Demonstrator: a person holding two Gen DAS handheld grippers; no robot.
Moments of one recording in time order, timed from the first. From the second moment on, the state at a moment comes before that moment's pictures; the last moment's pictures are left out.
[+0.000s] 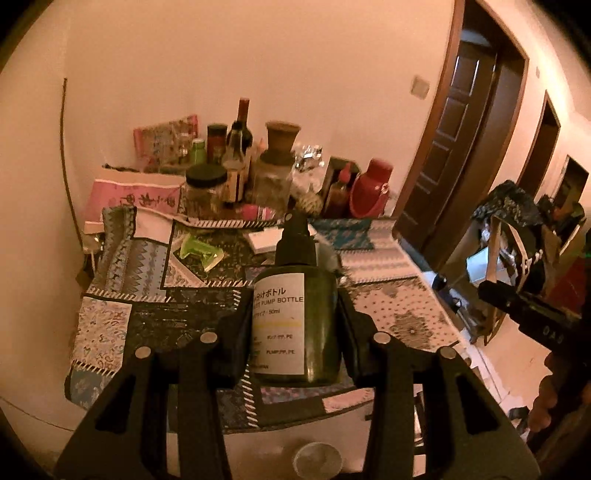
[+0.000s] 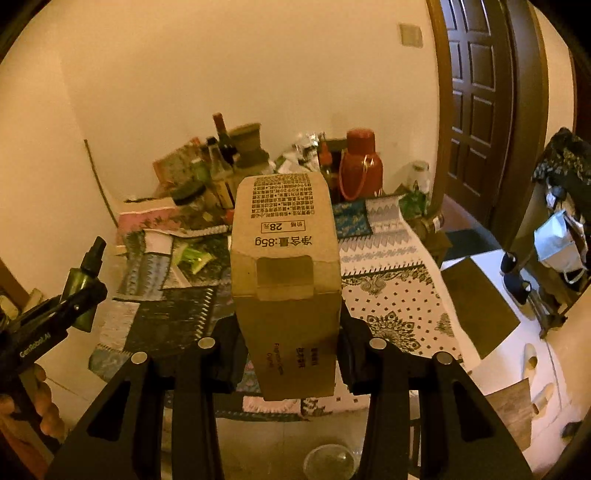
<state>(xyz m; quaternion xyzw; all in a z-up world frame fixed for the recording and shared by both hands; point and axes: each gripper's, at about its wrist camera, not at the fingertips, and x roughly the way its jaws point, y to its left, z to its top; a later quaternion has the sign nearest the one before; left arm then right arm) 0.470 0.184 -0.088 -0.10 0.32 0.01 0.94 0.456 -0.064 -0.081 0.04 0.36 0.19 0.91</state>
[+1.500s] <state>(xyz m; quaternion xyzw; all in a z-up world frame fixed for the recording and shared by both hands) 0.303 -0.027 -0.234 -0.20 0.44 0.01 0.87 0.312 -0.221 -0.243 0.01 0.50 0.25 0.83</state>
